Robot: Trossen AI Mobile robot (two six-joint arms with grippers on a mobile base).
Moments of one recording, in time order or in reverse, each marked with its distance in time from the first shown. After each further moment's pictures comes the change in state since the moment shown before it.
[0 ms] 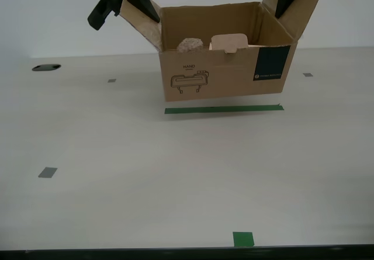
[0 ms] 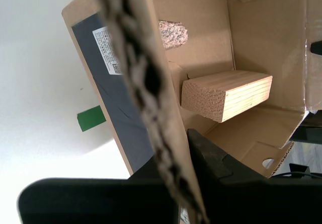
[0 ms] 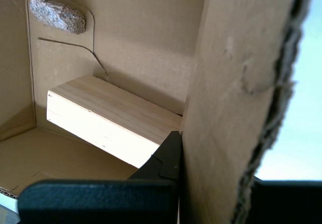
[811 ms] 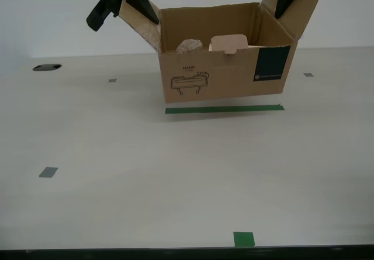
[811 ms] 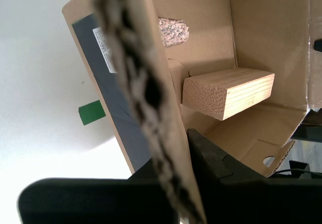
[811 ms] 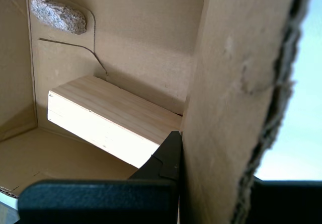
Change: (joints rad) arm 0 0.002 0.000 0.000 -0.007 0.000 0.000; arm 1 0.000 0.000 0.000 -0.019 0.000 0.002
